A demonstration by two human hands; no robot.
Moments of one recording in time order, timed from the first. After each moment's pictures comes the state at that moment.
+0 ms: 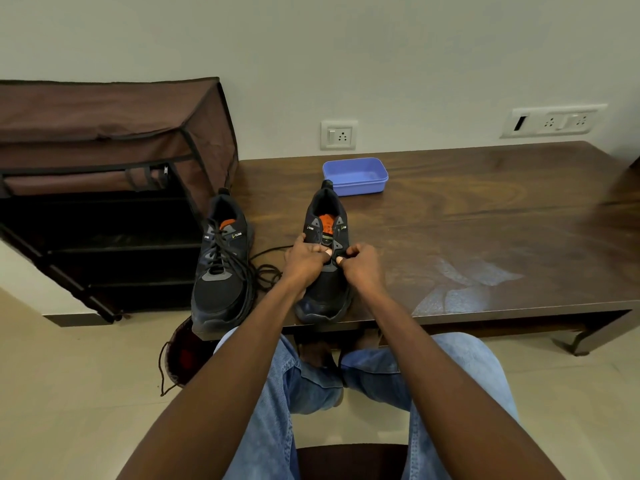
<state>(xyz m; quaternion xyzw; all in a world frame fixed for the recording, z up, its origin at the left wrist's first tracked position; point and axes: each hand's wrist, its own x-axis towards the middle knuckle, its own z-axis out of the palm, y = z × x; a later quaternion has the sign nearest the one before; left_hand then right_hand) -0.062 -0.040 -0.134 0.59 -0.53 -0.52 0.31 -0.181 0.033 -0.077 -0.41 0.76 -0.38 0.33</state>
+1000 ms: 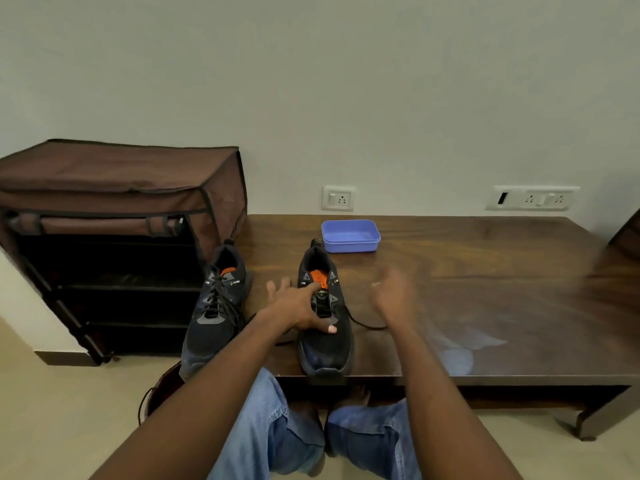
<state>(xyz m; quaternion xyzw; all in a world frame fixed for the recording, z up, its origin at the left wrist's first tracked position) -0.064 0.003 -0.027 0.57 -0.80 -0.14 -0.07 -0.255 0.032 -0.027 -0.46 0.82 -0.30 0.17</state>
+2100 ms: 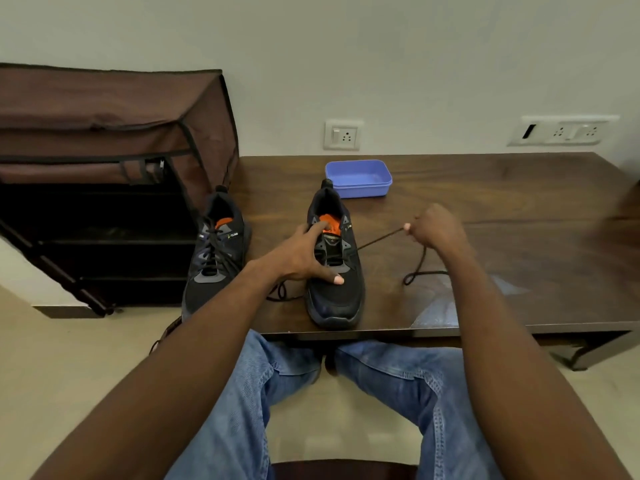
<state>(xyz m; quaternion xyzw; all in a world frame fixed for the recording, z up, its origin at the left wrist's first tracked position) -0.047 -0.033 -0.048 0.50 -0.80 -0.33 0.05 -0.306 -0.008 -0.014 -0.53 0.83 -0.08 0.16</state>
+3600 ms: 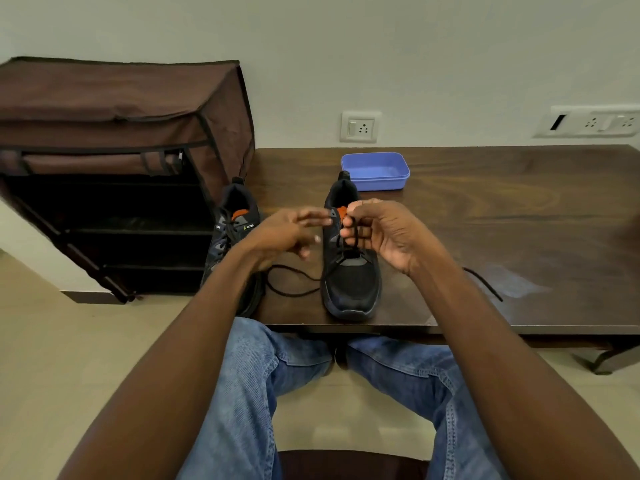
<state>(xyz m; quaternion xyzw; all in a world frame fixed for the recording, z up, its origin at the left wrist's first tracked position) -0.005 -0.020 -0.012 0.46 -0.63 -0.58 0.23 -0.201 0.035 0.019 -0.37 0.46 -0.48 0.65</state>
